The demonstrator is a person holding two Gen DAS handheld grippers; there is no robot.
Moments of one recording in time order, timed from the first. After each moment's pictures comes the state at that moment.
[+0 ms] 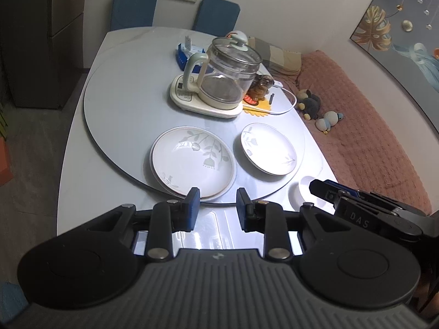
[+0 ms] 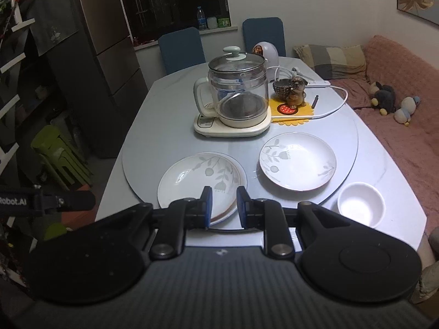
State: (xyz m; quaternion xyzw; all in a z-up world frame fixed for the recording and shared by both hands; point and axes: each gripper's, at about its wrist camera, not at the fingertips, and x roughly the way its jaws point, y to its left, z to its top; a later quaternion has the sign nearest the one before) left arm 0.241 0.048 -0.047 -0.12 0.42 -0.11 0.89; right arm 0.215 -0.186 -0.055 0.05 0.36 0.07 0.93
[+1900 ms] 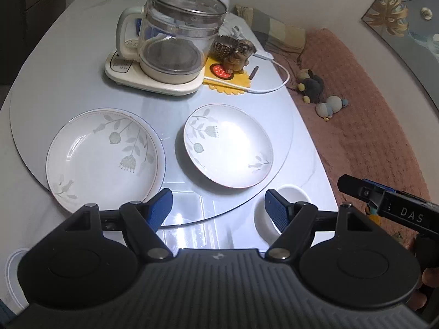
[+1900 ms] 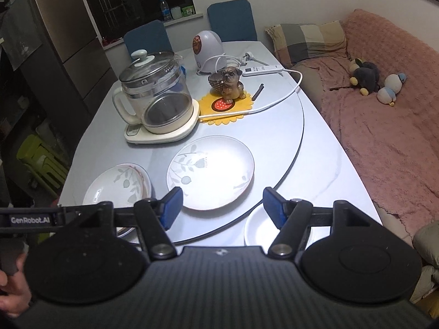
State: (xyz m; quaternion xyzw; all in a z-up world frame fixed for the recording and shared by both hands) left arm 0.400 -0.121 -0.134 -0.14 0.49 -0.10 0.86; right arm 0.322 -0.375 -0.095 0.08 0.41 0.06 0.90
